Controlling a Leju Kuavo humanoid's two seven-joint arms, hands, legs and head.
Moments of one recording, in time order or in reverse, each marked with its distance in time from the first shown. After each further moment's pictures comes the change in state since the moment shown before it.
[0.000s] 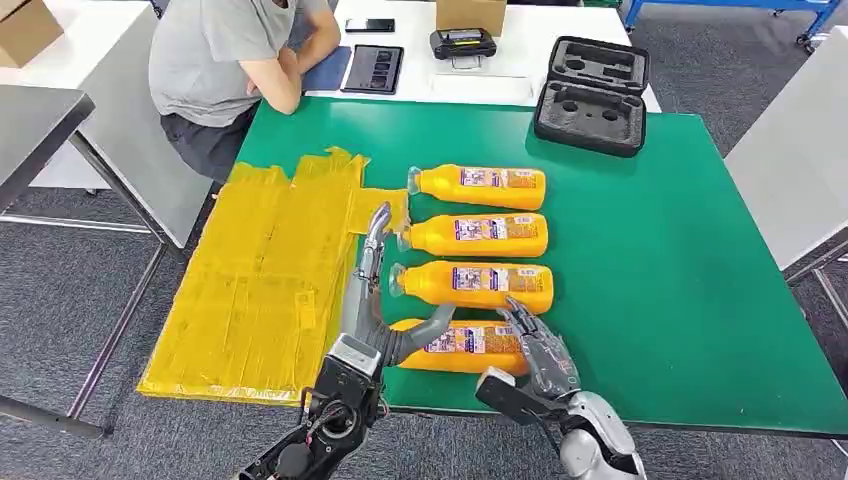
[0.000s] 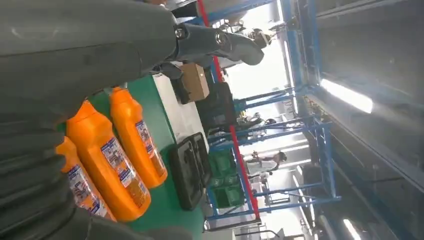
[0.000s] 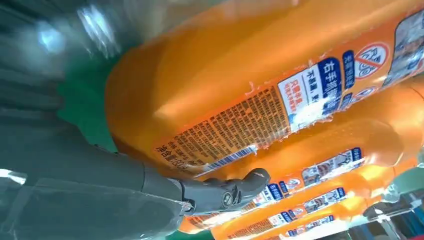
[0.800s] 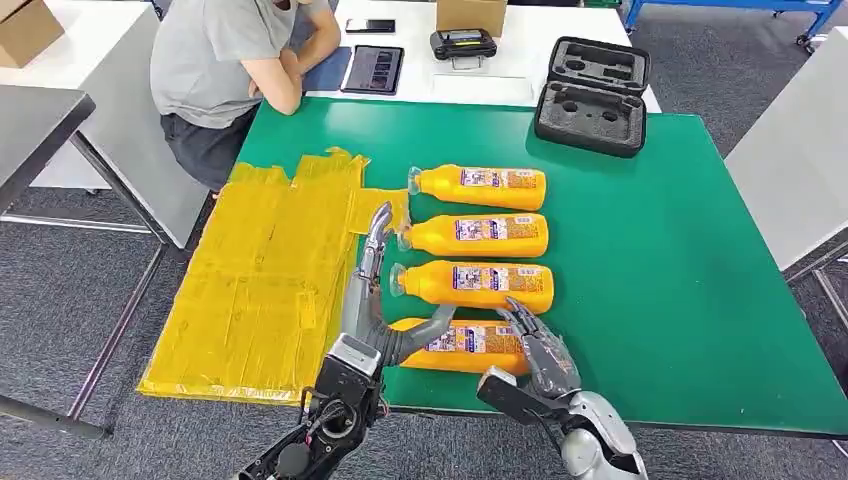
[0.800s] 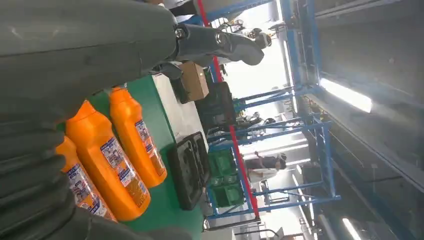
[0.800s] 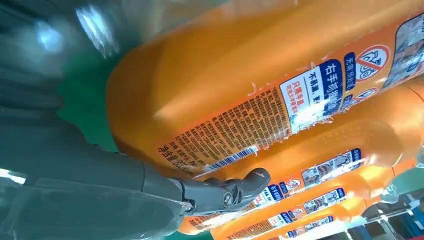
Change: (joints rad) left arm -0.001 0.000 0.000 0.000 0.000 -0.001 0.000; right arm -0.005 -0.007 0.002 0.009 -0.003 0.003 0.001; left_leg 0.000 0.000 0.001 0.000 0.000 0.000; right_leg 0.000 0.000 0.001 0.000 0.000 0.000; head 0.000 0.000
